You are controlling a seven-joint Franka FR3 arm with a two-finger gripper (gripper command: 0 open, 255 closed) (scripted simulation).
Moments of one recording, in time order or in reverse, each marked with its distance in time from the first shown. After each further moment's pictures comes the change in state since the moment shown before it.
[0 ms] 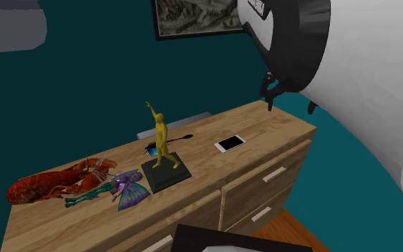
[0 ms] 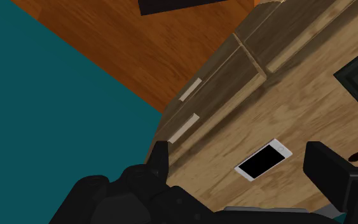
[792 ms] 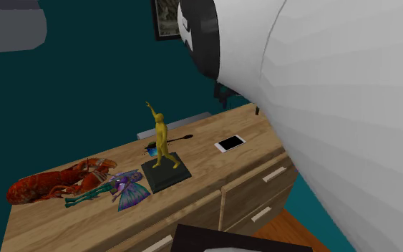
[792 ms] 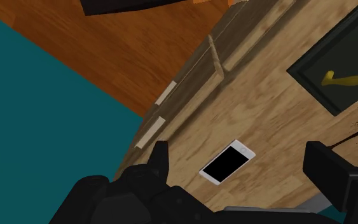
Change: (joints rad) arm 0.051 0.123 0.192 -0.009 0.118 0.100 0.237
